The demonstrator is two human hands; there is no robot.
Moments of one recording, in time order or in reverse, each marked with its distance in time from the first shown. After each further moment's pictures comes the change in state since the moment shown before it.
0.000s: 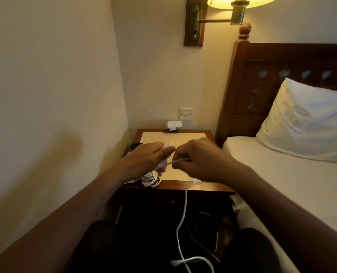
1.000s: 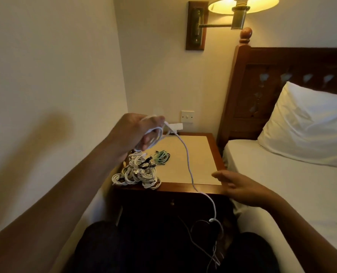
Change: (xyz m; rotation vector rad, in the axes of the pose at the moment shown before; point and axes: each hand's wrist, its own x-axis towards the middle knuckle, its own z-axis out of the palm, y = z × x) left_hand -0.005 0.045 -0.047 -0.414 0.310 -0.036; right_hand -0.069 0.135 0.044 0.309 -0.165 0.386
